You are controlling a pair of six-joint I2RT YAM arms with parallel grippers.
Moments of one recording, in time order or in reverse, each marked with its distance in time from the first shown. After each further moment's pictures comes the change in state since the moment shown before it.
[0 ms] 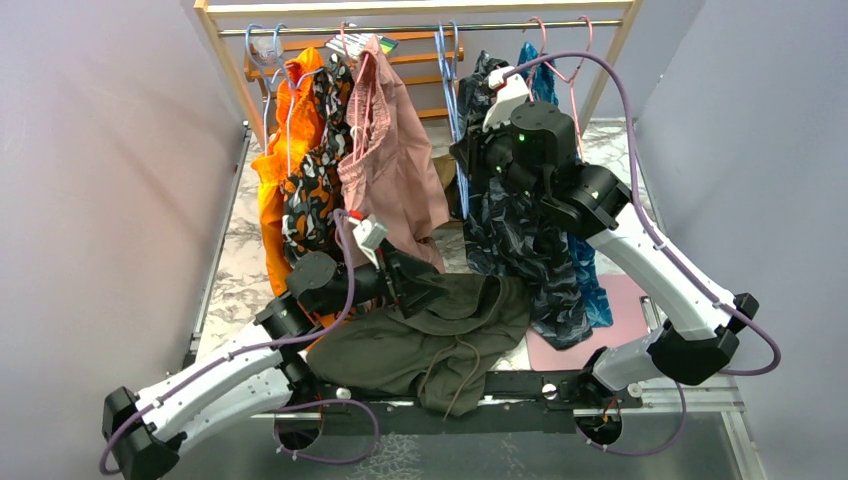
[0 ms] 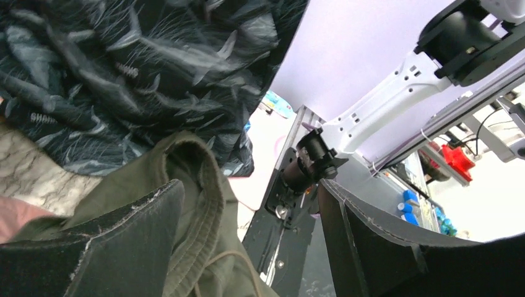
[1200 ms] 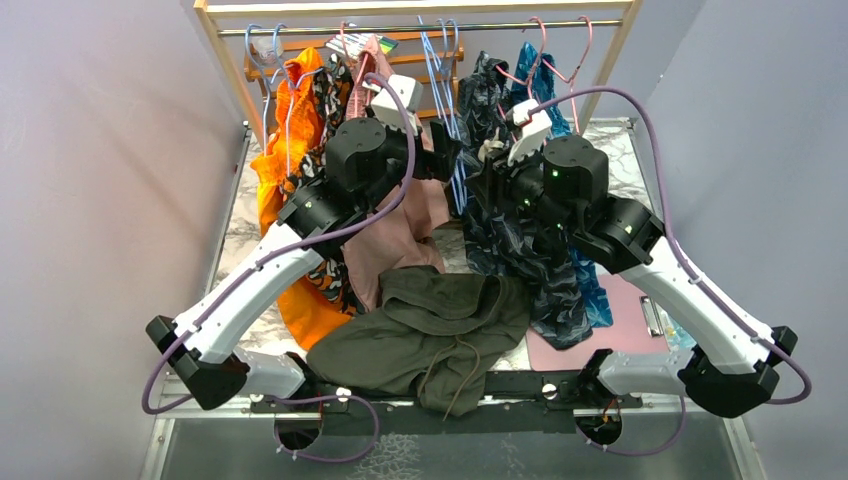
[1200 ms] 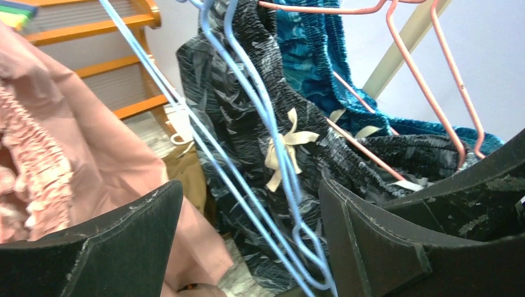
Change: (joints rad) left arm 0.032 0.626 1.052 -0.551 -0.605 0.365; right arm 0.000 -0.216 -0.244 0.014 -0.068 -0.042
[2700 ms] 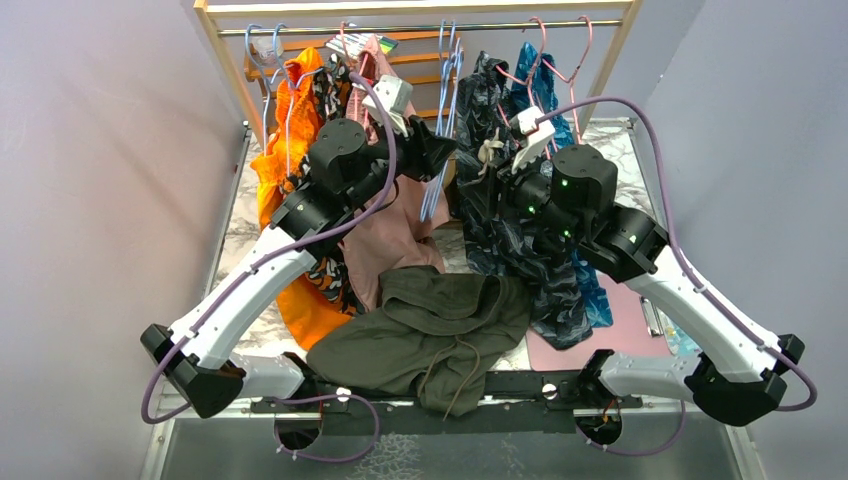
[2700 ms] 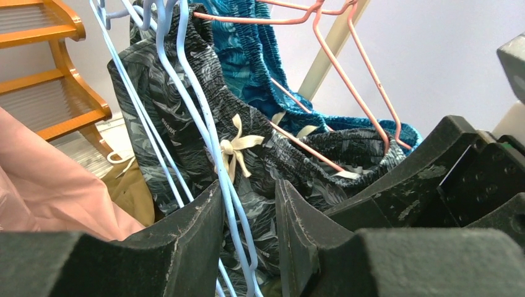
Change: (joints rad) left arm 0.084 -0.027 -0.080 0.141 0.297 -0.100; right arm 0.000 -0.053 -0.072 0.069 -0.081 0.008
